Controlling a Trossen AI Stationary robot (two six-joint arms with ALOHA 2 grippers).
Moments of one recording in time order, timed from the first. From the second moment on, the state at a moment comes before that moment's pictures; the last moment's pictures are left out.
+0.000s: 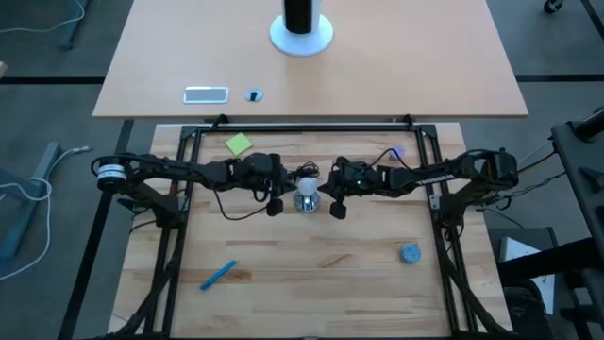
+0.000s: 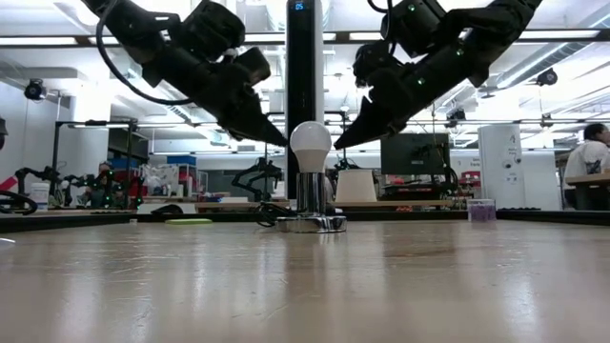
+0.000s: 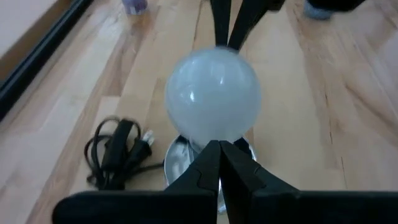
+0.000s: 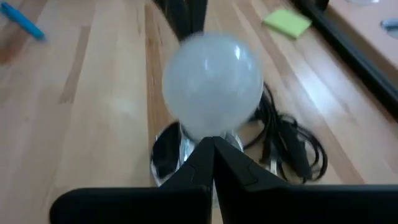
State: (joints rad) left arm 0.21 1.45 0.77 0.11 0.09 0.09; right arm -0.12 1.49 0.75 0.22 0.05 -0.05
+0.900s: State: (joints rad) left arm 0.15 0.92 0.43 0.23 0.10 0.08; right arm -0.08 1.25 0.67 0.12 0.08 -0.10
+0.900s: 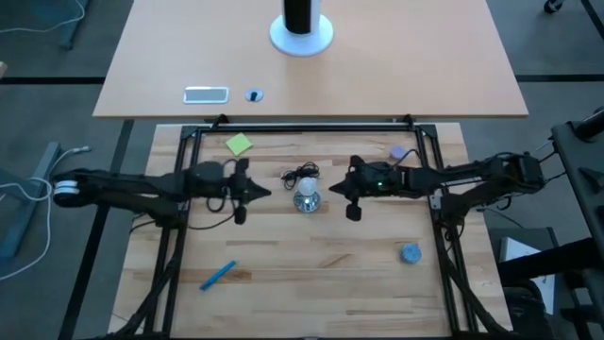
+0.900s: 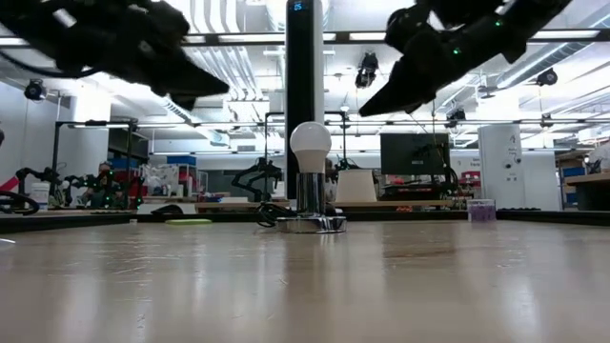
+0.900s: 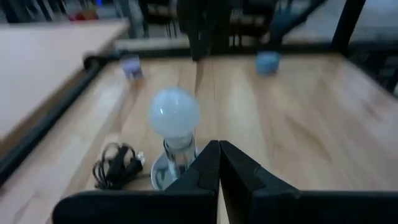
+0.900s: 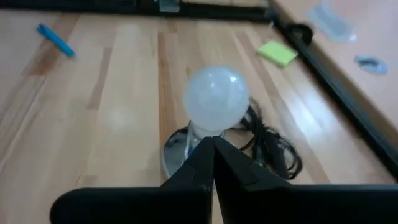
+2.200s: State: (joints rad) left arm 0.15 0.29 0.02 0.29 0.09 0.03; right arm -0.08 0.77 0.20 0.52 0.08 -0.06
